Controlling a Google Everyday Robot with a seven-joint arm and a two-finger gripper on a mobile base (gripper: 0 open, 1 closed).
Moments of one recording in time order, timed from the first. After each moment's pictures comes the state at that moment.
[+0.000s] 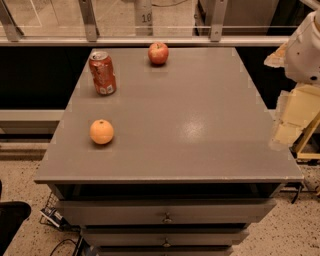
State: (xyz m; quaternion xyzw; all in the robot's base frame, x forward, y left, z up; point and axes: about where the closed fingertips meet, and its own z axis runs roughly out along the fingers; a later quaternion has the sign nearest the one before) arm 0.438 -0.216 0.978 -0.60 0.78 -0.04 0.16
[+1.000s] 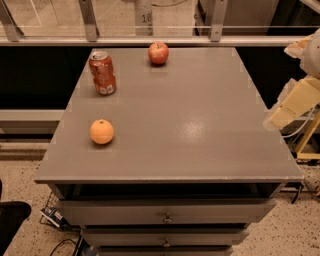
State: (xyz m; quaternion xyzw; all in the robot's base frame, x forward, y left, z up) arm 0.479 -0.245 0.980 -0.51 0.81 -0.03 0.28
